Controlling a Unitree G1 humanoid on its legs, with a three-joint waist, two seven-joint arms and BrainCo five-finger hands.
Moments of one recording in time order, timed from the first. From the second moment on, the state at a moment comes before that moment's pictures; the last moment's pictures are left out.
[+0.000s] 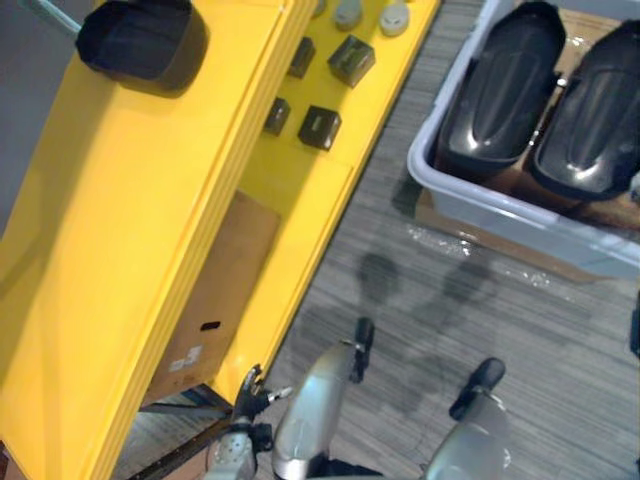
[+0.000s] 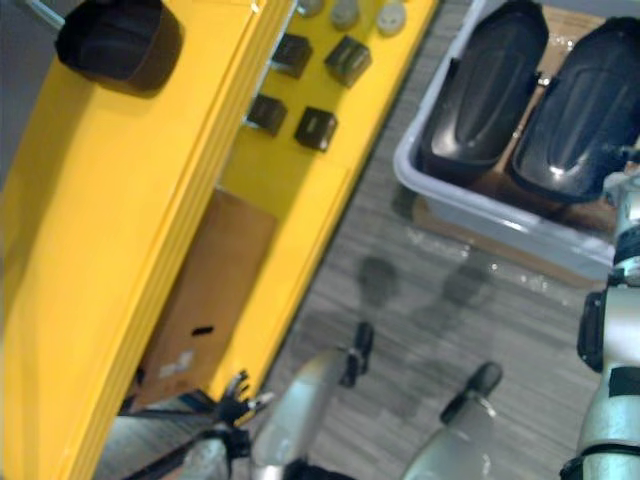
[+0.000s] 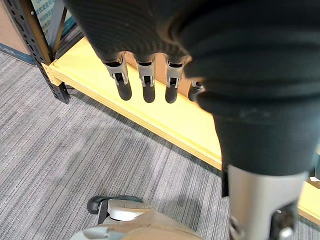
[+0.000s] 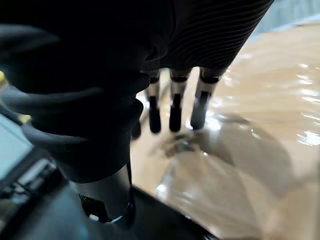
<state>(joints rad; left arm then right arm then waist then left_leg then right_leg) 0.06 0.10 -0.26 0.85 -0.32 -0.30 0.15 -1.22 -0.92 0.12 1.24 0.02 0.40 -0.30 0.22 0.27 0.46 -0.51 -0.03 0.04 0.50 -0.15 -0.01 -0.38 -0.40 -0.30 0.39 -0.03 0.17</state>
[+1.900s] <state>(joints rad) -0.12 0.19 -0.17 -0.11 -0.50 0.00 0.13 -0.75 -0.60 0.07 0.34 -0.57 0.03 -0.55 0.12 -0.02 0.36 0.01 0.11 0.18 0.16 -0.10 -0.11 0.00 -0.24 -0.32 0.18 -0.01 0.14</state>
